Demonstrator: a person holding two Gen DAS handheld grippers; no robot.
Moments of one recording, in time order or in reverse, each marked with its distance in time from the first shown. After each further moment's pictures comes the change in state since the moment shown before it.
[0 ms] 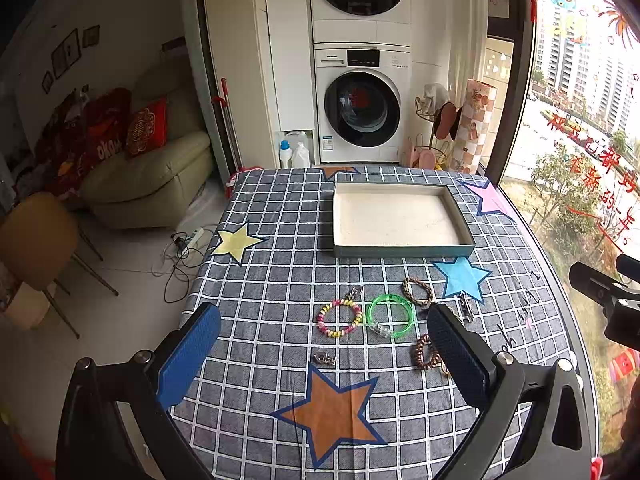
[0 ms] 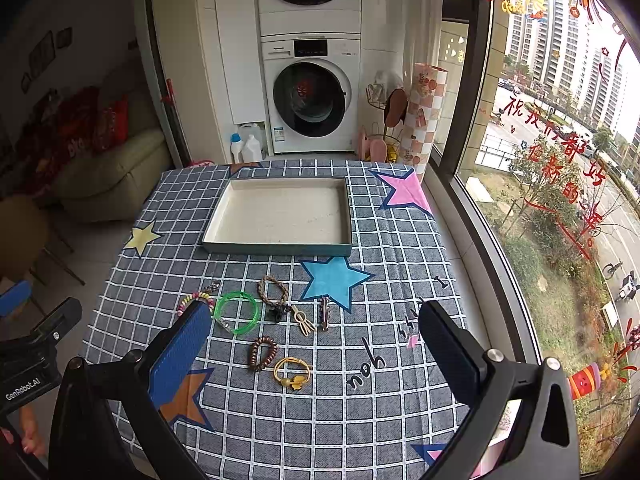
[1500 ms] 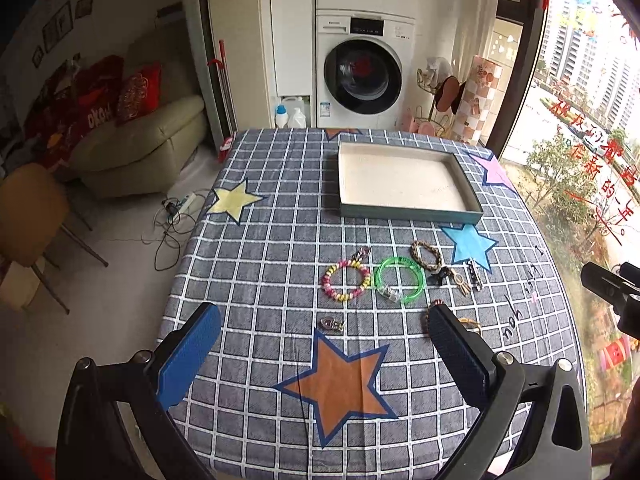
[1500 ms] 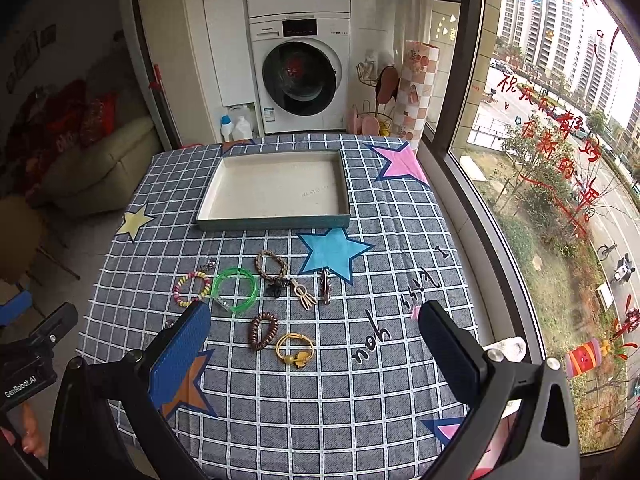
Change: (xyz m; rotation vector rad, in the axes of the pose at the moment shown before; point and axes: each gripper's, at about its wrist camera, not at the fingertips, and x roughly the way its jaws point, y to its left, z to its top) left arm 0.037 0.026 -0.024 -0.039 0.151 -0.047; right arm 0.016 0.007 -0.018 0.041 0.088 -0.029
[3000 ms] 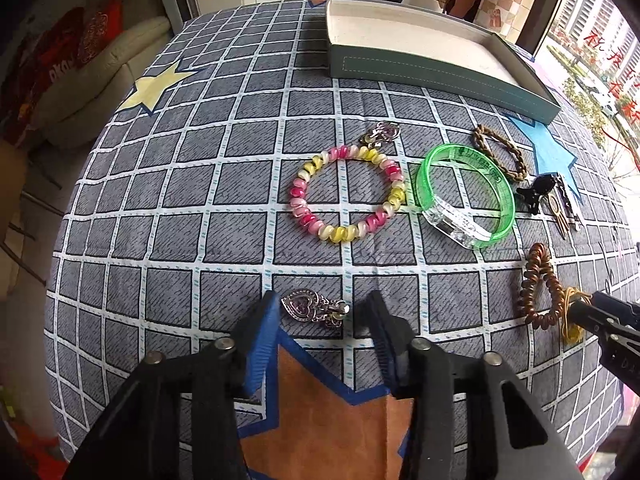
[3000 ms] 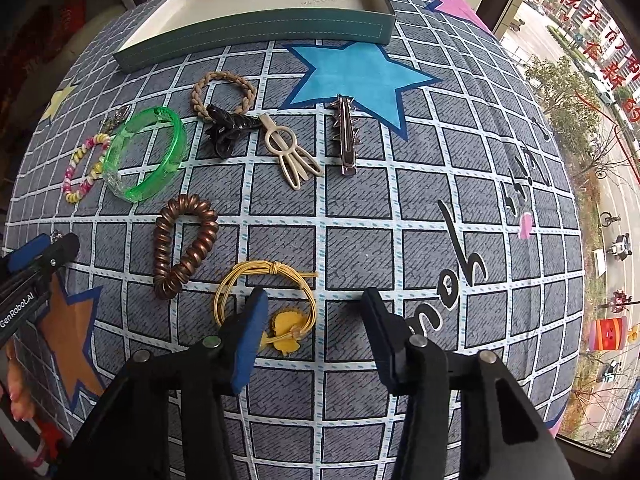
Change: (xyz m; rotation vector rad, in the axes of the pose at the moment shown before) left arm 0.206 -0.028 -0.048 0.046 0.258 -0.018; right arm 0.230 0.013 -0.084 -0.051 0.408 -0.002
